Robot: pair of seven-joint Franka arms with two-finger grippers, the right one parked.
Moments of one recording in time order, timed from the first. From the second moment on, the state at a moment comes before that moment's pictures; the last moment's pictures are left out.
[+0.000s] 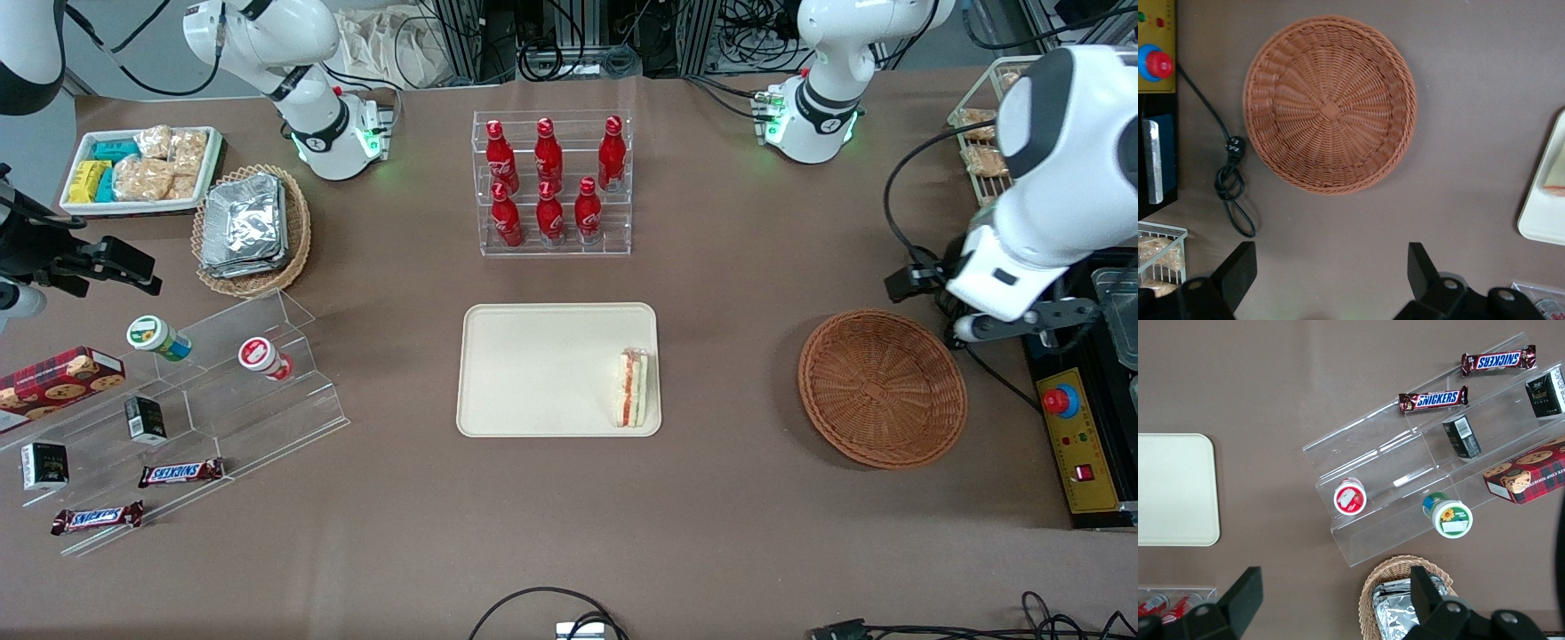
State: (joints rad) arm 0.18 0.05 -0.28 -1.73 0.07 1.65 -0.29
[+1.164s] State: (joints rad) arm 0.07 0.06 -0.18 -1.69 0.03 1.61 -0.29
